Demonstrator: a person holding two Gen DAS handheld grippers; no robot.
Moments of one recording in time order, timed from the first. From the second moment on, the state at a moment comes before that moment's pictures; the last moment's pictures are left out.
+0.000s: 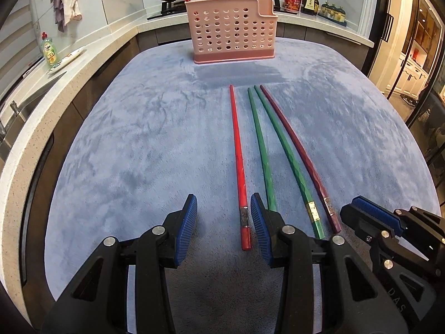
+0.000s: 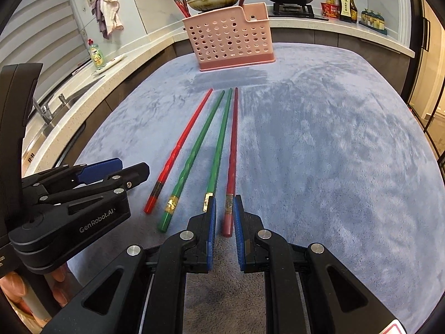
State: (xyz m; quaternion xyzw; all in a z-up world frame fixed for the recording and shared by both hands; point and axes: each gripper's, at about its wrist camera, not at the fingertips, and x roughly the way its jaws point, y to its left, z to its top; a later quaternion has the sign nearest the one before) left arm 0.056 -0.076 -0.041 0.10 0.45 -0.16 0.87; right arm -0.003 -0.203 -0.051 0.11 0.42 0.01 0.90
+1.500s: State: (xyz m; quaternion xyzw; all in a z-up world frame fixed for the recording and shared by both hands) left arm 0.067 -0.077 -0.071 0.08 0.48 -0.17 0.86; right arm 0.010 -0.203 -0.077 0.11 0.44 0.01 0.89
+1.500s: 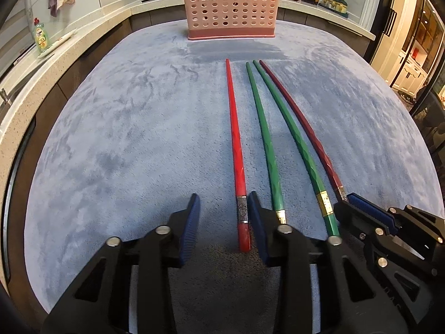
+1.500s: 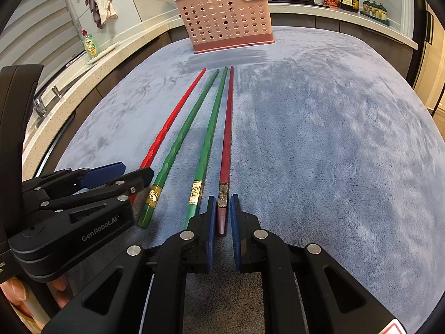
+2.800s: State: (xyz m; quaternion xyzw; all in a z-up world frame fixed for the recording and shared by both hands) left arm 0.113 -0.068 0.092 0.03 0.36 -0.19 0.91; right arm 0.042 -0.261 0.112 0.14 0.25 -0.01 0.96
